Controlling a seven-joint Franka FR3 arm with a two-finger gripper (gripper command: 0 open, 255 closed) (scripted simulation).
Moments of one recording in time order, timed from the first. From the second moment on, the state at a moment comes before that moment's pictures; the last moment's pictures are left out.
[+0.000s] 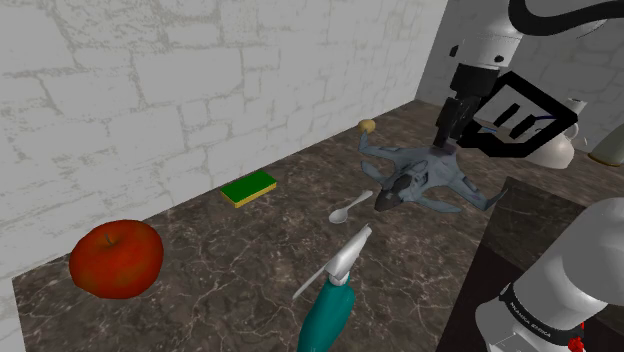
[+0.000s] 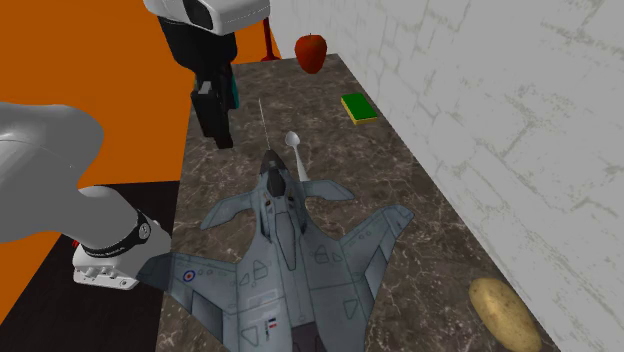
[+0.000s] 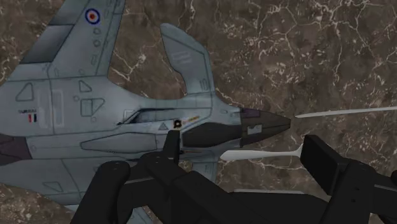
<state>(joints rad) -0.02 -0.74 0.03 -2.45 0.08 1.67 -0.09</state>
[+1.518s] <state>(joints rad) 0.04 -0.27 0.48 -2.51 0.06 2.39 0.34</state>
